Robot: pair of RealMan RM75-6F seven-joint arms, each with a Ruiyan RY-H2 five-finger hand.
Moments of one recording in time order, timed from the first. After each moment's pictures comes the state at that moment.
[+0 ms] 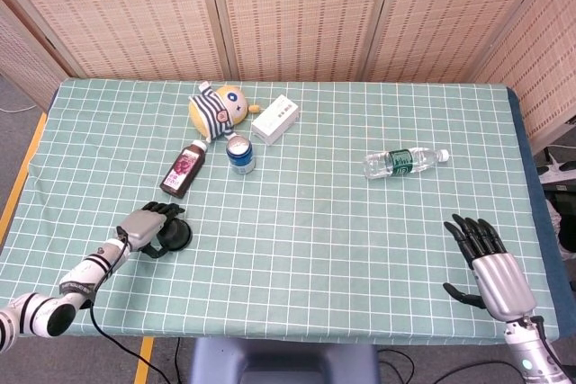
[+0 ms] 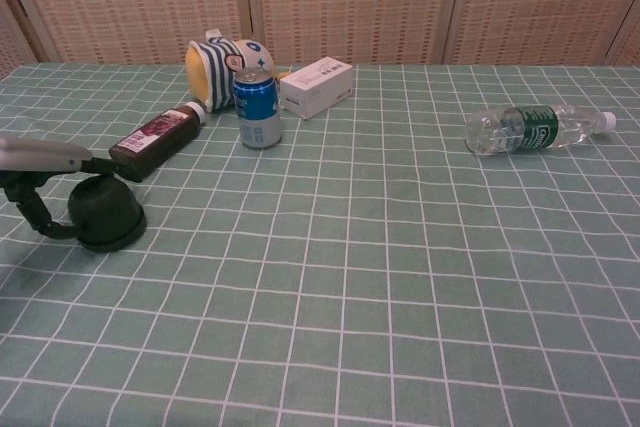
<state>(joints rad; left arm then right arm) -0.77 -1.24 -0.04 -1.46 1.10 0.54 0.11 0.10 -1.12 -0.02 -1.69 -1.66 1.47 -0.06</state>
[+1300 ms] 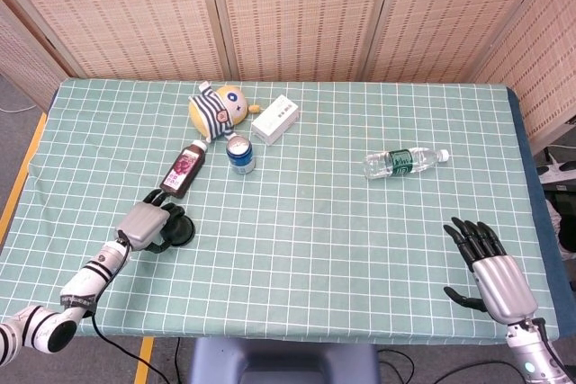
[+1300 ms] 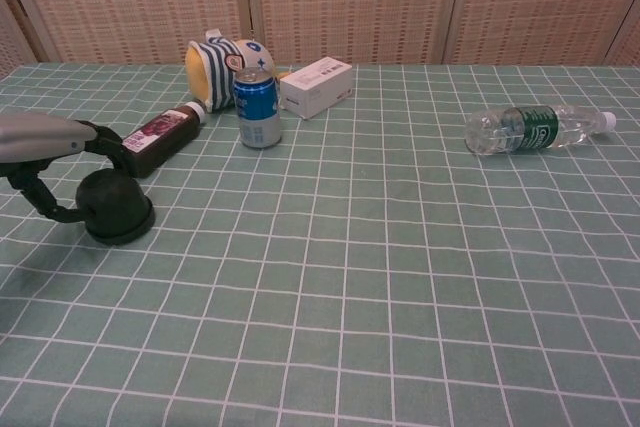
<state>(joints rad) -0.72 -1.28 0.00 -1.46 1.22 0.79 0.22 0.09 -1.09 -0.03 -1.71 -1.66 1.45 -0.06</state>
